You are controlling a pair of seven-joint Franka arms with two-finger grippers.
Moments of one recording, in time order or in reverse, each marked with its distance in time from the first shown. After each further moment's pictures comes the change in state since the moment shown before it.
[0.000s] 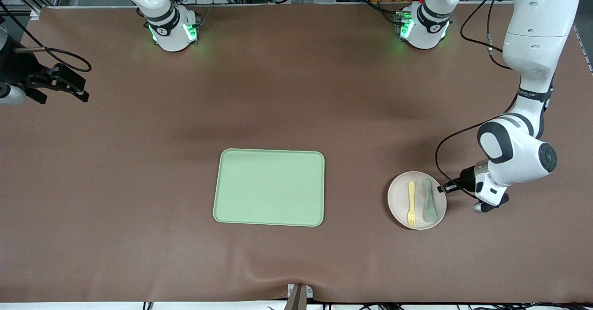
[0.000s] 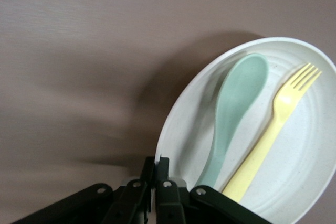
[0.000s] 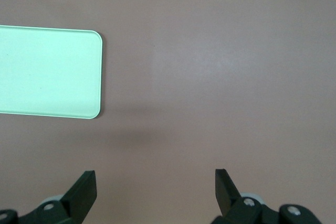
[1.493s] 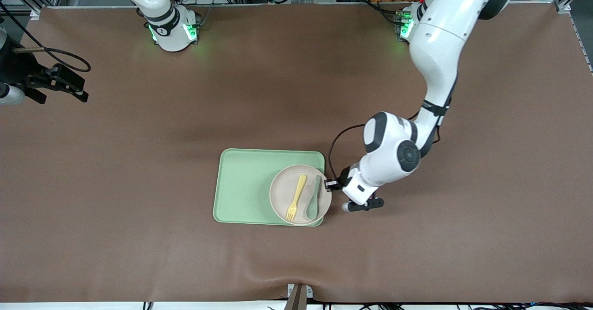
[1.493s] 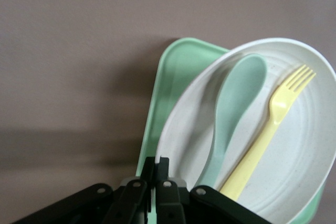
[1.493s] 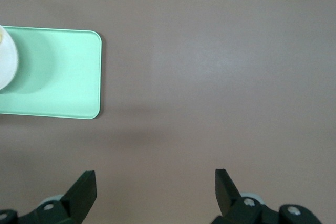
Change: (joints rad) left arm -0.504 0.190 -0.021 0.385 0.000 0.008 -0.366; right arm 0.000 0.000 -0.002 0.000 0.000 0.000 0.000
